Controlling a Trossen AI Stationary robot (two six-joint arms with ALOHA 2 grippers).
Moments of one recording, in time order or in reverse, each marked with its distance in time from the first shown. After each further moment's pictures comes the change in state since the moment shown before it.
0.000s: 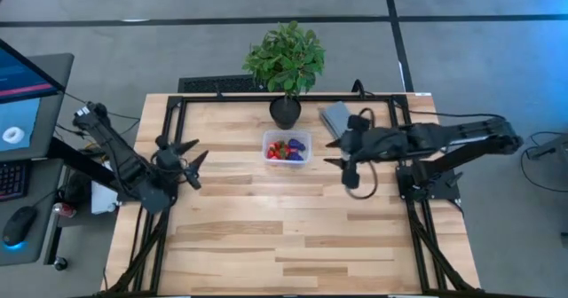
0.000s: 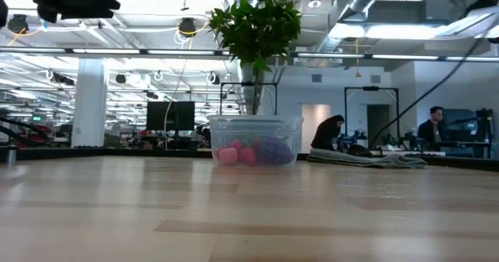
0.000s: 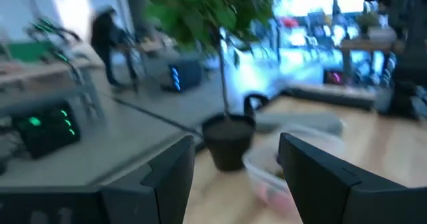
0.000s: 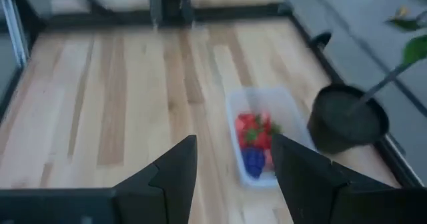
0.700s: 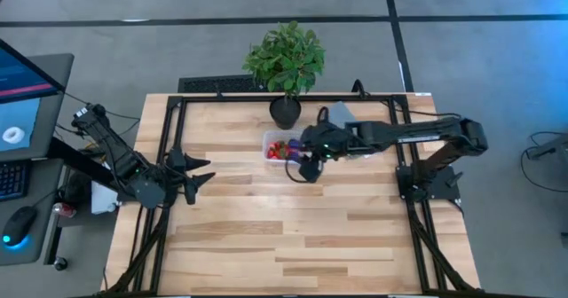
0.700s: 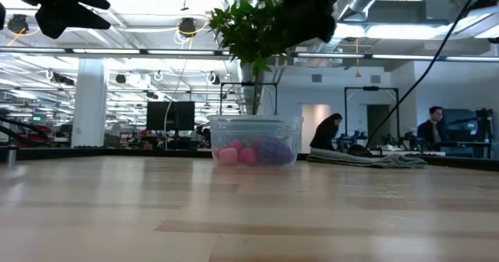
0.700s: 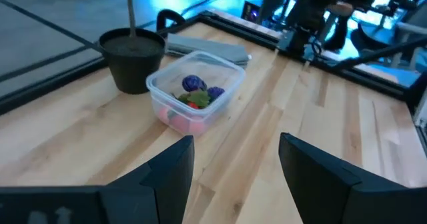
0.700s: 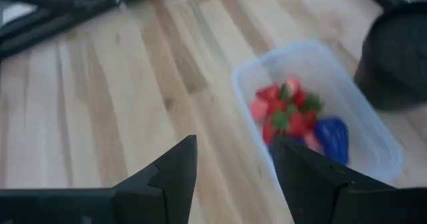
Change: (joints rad) left arm 0.018 -0.039 0.028 0.053 0.458 -0.118; right arm -0.163 0.376 0.126 0.086 -0.184 0.247
